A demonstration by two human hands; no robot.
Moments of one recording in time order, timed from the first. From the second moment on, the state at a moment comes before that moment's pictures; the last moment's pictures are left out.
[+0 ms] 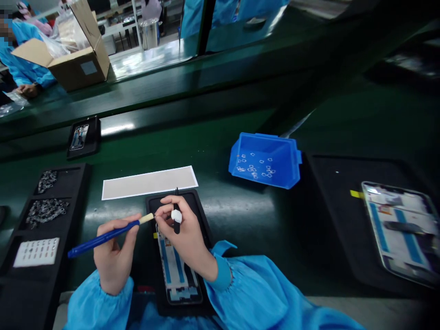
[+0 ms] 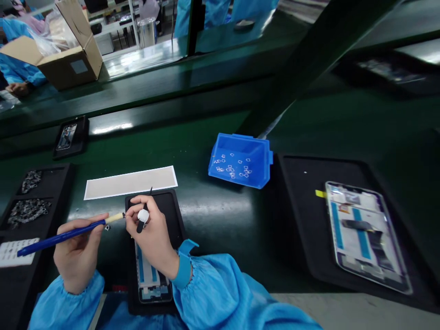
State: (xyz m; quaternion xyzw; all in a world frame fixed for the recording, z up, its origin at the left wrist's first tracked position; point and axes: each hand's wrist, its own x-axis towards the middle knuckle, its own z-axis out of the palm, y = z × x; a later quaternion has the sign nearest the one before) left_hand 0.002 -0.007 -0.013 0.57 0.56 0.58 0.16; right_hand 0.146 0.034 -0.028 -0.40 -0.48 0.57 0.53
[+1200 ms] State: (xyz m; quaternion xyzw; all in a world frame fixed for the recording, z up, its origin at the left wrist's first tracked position) left_hand 0.010 0.010 -0.025 0.57 0.63 0.46 0.27; right_hand 0.307 0.104 -0.048 -0.67 -0.61 -0.02 0.42
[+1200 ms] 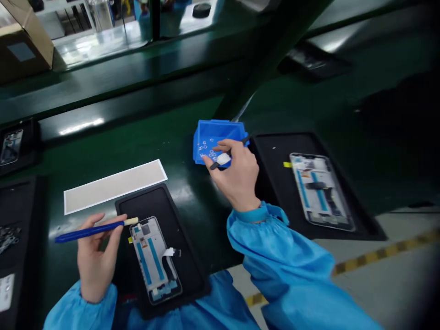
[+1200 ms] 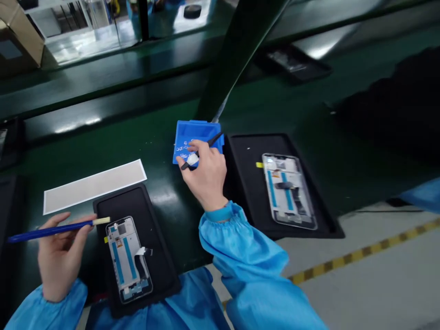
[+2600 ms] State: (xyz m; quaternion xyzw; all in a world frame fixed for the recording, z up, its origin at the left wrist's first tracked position) left_hand 0.028 0.017 -0.019 0.79 0.55 0.24 0.14; right_hand 0.218 0.056 -0.078 -0.42 -0.74 0.37 0.37
